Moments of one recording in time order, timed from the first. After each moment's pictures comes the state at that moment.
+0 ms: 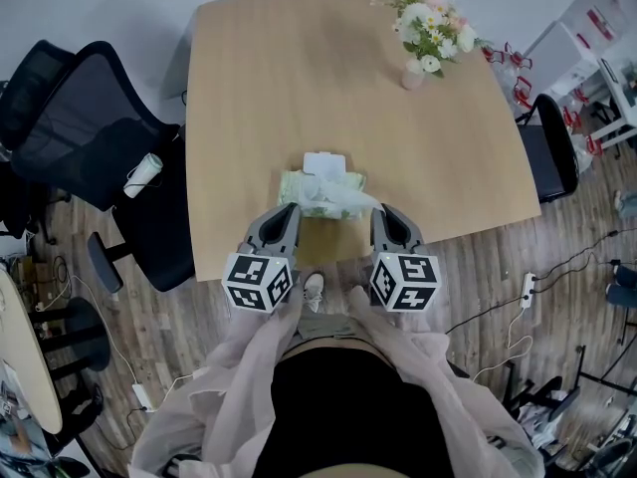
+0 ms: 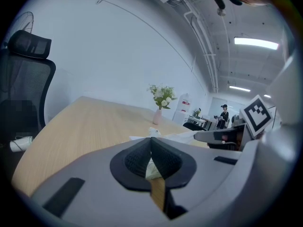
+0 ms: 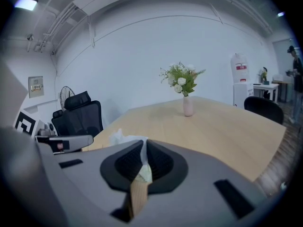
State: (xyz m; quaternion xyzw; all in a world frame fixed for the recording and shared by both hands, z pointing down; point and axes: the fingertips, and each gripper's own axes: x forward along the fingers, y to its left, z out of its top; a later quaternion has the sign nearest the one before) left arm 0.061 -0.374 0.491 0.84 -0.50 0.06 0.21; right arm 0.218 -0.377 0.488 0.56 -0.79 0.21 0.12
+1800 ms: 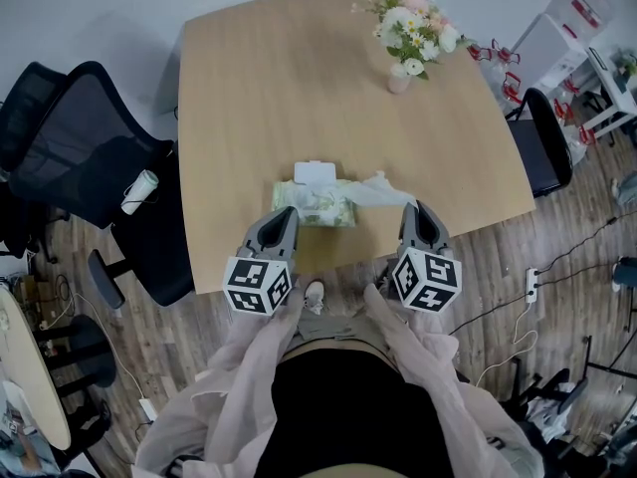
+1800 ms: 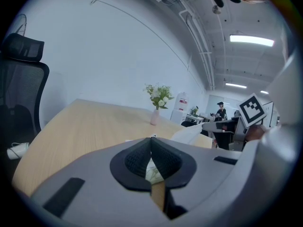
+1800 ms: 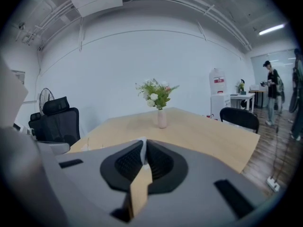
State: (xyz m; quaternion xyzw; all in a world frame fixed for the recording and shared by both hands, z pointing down) left arm 0.072 -0.385 0.484 0.85 -0.49 0.07 0.19; right arm 0.301 -0.388 0.462 0.67 -0.72 0.17 0.08
